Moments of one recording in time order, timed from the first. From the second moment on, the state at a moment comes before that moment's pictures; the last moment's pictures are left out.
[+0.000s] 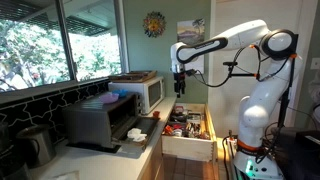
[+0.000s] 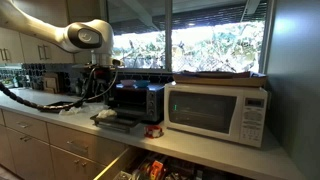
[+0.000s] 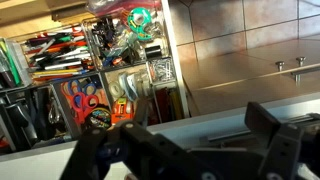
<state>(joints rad) -0.10 -0.45 -0.10 -2.26 -0.08 1.76 -0.07</state>
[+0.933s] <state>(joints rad) -0.20 -0.41 -0.23 -2.38 -0.26 1.92 -0.19</state>
